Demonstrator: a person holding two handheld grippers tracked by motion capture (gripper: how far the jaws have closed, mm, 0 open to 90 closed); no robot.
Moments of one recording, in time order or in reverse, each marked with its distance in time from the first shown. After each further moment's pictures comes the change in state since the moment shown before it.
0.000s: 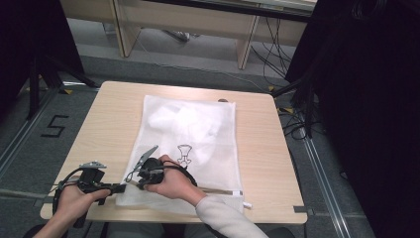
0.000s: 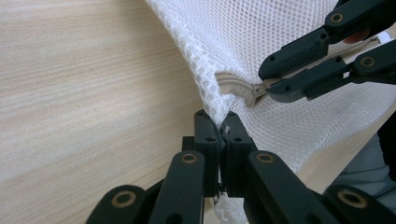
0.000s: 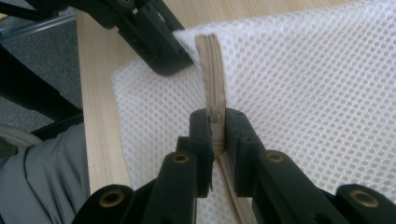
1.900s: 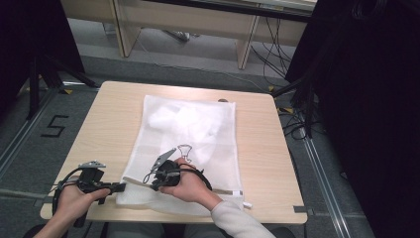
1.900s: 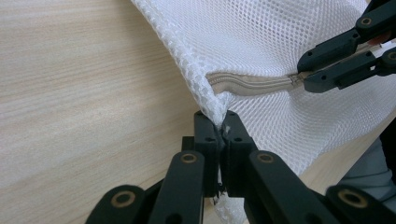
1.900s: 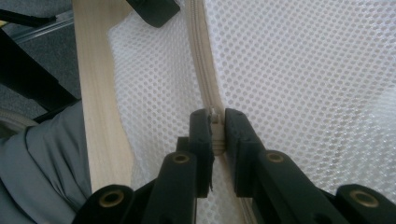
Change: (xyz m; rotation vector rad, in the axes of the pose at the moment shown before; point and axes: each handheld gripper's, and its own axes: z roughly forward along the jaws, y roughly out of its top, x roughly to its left) left arm -0.002 0.000 0.001 -0.045 0.004 -0.030; right arm -0.009 -0.037 -0.022 -0.039 0.000 0.035
